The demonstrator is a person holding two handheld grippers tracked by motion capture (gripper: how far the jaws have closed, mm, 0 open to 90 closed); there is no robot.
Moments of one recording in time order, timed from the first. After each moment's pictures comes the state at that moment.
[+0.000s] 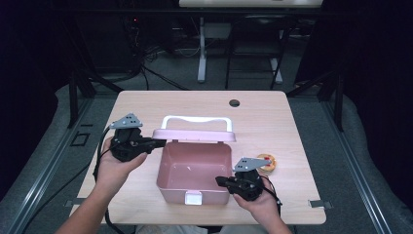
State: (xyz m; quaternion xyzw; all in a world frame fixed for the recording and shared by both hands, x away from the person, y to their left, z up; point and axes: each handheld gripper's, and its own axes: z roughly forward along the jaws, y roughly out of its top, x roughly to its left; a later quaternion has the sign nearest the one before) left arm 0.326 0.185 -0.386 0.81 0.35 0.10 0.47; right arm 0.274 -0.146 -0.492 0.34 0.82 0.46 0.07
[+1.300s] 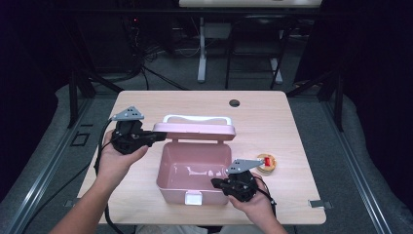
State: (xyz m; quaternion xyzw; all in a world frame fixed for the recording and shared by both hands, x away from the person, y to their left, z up) left arm 0.339 0.182 -0.376 0.81 0.35 0.11 0.46; right arm 0.276 -0.132 -0.500 0.33 0.83 0.45 0.06
